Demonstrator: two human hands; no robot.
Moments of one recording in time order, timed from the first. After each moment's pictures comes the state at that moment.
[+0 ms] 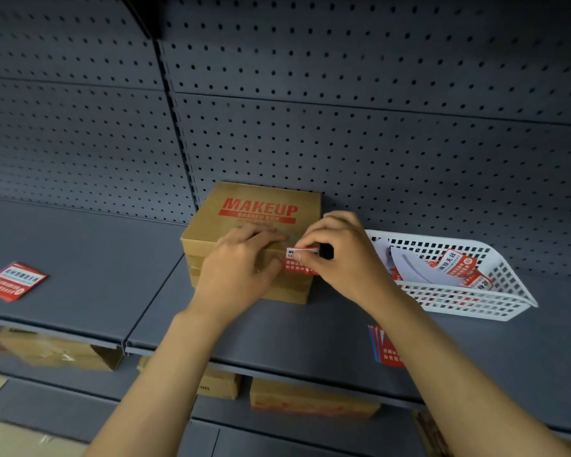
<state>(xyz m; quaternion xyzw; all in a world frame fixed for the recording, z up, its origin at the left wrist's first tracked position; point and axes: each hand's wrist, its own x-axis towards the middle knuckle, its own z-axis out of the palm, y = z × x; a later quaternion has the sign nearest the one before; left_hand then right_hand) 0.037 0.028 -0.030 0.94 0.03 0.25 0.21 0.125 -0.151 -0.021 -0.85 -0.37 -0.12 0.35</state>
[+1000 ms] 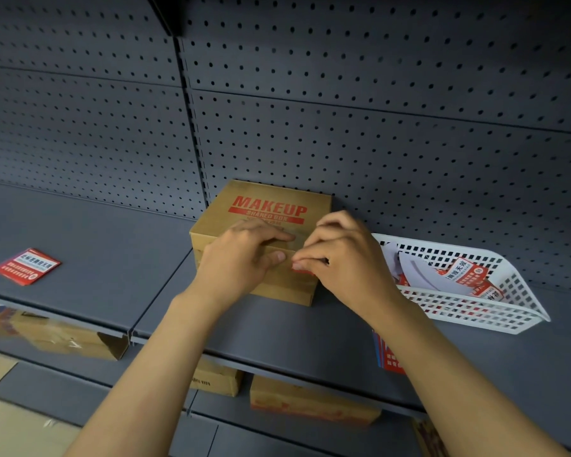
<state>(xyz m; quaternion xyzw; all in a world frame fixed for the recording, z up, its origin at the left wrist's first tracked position) 0.042 0.041 -0.022 0.95 0.03 0.21 0.24 0.114 -0.145 -0.015 -0.81 -0.46 -0.21 0.29</state>
